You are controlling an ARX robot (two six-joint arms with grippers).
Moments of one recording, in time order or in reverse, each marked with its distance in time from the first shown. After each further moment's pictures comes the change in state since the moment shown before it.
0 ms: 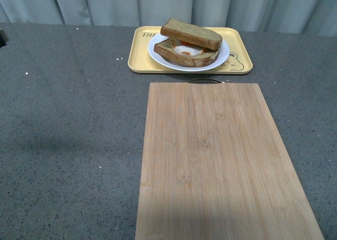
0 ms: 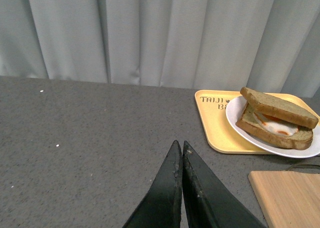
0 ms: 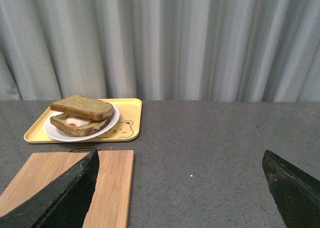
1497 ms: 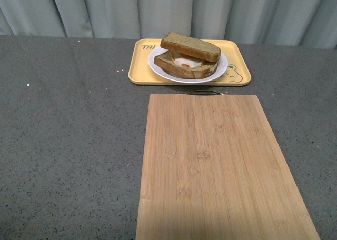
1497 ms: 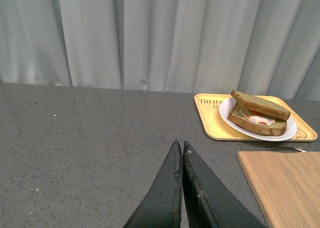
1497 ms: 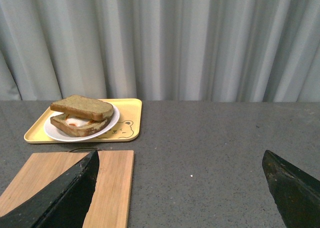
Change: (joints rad) left arm 0.129 -1.198 -0.214 -0.951 0.126 0.010; right arm 0.000 0.000 0.000 0.000 0.000 0.000
